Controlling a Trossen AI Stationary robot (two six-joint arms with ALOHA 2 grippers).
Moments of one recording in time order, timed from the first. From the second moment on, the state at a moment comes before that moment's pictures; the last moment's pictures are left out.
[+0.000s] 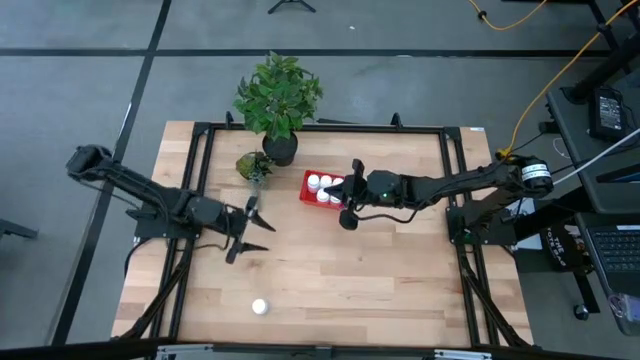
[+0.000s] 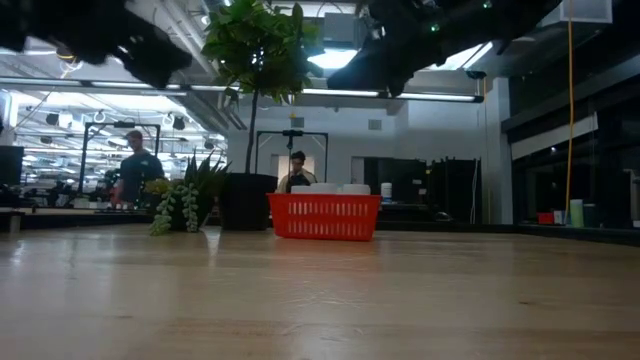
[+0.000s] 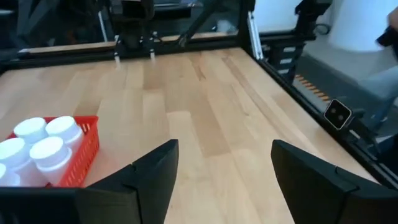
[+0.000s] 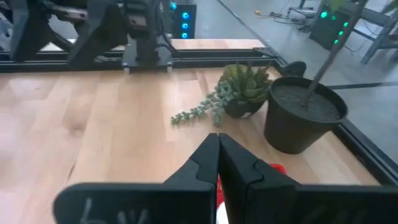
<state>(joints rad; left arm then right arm) -0.32 0.83 0.33 0.22 -0.09 -0.05 0.01 1.50 0.86 0.32 0.22 0.00</state>
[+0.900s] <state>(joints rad) -1.03 1.52 1.08 -0.40 -0.79 -0.62 0.27 1.49 0.74 0.44 0.38 0.02</state>
